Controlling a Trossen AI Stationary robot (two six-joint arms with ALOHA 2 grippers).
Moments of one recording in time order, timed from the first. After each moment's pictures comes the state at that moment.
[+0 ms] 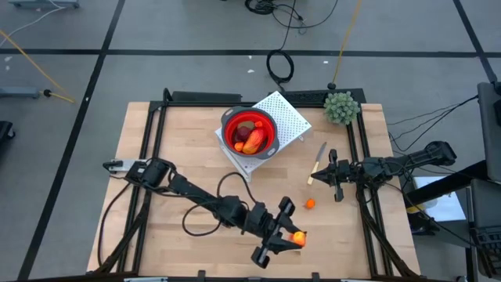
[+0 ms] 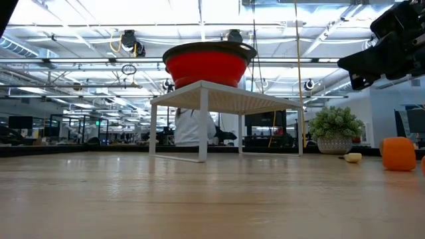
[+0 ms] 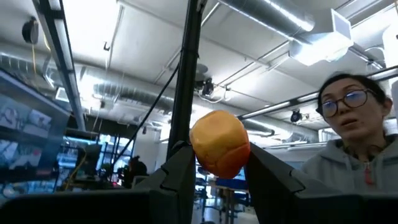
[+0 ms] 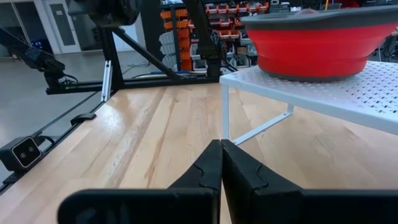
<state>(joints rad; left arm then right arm) -0.41 2.22 1.68 1.24 0.06 -0.12 0.27 0.20 0.02 0.12 0.23 0.11</state>
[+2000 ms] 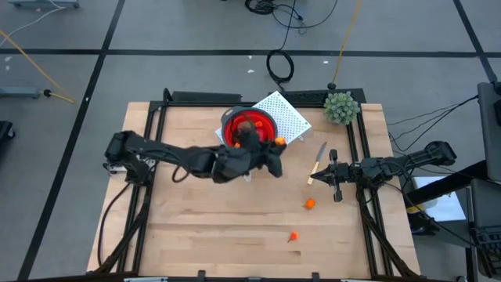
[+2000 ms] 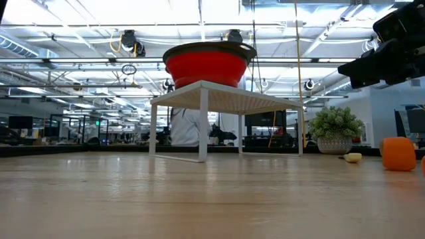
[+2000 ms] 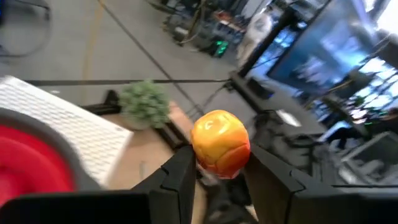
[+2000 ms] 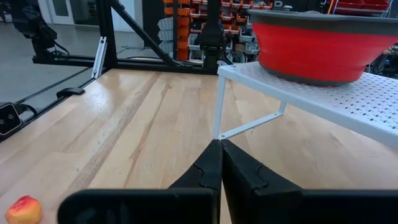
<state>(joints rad) -0.19 1.77 1.68 -0.12 -0.73 -0.74 0.27 0.20 0.02 0.07 0.24 -0.02</state>
